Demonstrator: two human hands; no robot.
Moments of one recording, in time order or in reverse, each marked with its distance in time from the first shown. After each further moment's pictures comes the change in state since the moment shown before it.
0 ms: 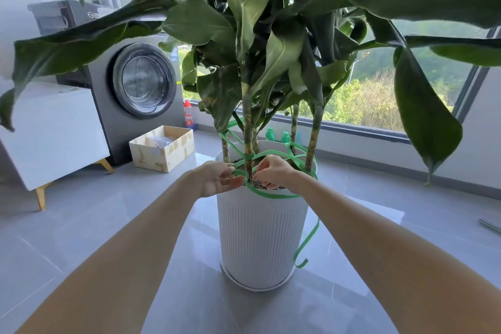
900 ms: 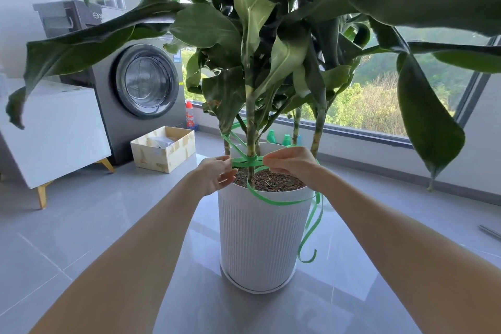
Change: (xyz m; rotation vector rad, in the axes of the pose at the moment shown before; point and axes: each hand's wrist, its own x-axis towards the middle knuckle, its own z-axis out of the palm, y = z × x) left_hand 0.000 0.003 0.002 -0.051 0.187 0.131; right_hand -0.015 0.010 -0.037 0.520 0.047 -0.128
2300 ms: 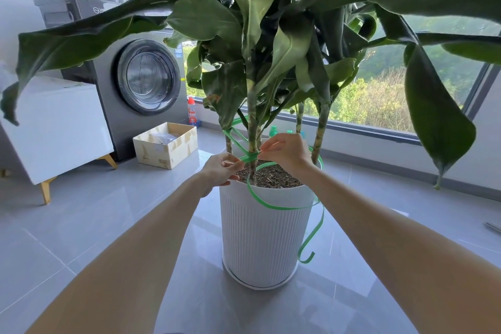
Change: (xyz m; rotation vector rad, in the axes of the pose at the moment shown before) left_hand 0.006 -0.013 -0.005 0.562 -0.078 0.284; right_hand 0.006 -0.008 0.026 -0.363 0.249 -0.171
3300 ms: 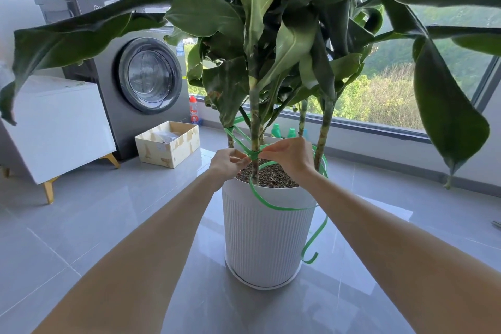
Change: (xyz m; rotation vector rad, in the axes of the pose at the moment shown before) left_hand 0.017 0.006 0.010 0.050 0.119 0.012; right_hand -0.001 0.009 0.010 -0.004 0.091 -0.017
